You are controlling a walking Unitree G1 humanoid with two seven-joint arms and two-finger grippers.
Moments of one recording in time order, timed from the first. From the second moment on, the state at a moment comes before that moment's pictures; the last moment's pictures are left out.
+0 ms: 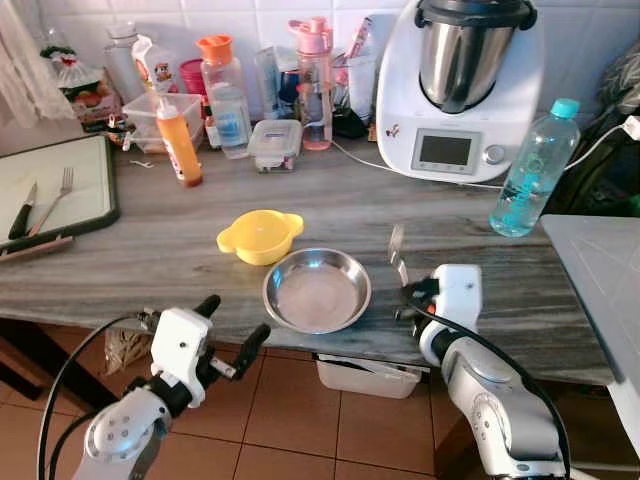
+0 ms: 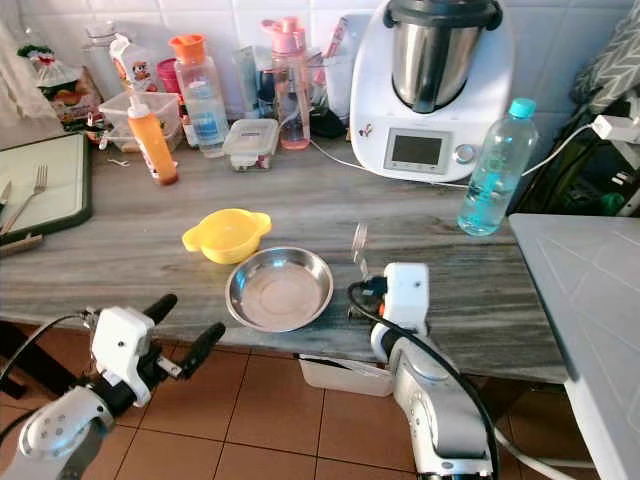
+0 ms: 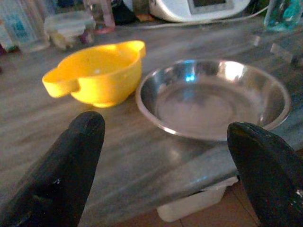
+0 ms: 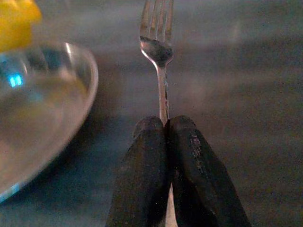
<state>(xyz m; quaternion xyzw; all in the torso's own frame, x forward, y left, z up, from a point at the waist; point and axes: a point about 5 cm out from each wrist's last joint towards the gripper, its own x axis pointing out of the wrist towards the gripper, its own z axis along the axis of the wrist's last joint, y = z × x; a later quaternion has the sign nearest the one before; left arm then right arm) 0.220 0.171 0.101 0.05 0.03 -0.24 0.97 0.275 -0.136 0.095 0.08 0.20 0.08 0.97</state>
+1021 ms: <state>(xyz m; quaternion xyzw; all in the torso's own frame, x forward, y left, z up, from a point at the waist) 0.238 0.157 0.117 0.05 0.02 -0.27 0.96 0.287 -0.127 0.101 0.13 0.27 0.08 0.95</state>
